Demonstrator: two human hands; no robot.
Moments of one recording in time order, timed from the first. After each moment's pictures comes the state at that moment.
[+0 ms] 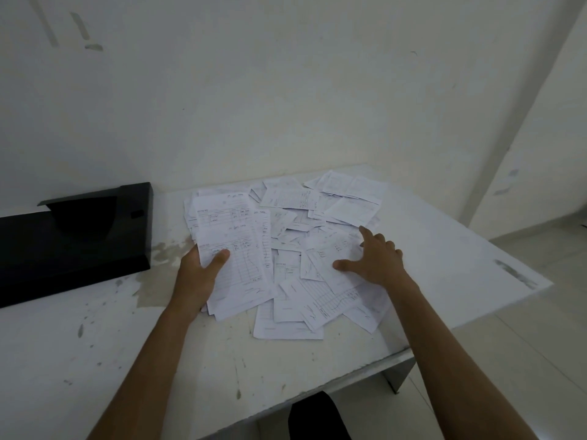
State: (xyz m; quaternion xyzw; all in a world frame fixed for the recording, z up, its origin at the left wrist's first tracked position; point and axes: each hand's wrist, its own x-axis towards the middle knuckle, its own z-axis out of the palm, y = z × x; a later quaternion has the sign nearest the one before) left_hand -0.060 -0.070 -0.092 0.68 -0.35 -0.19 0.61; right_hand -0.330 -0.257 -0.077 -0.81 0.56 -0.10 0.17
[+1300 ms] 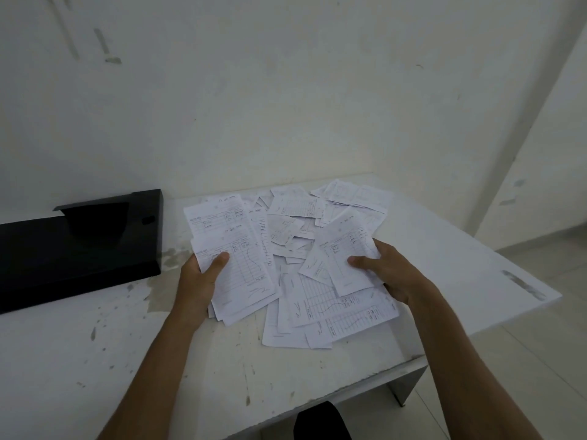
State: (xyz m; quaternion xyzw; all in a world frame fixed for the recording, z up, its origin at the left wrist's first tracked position) left_hand -0.053 -0.061 -0.090 0.61 -0.30 -0.24 0.69; right_hand -0.344 -0.248 -0.060 -0.63 0.36 -0.26 0.64
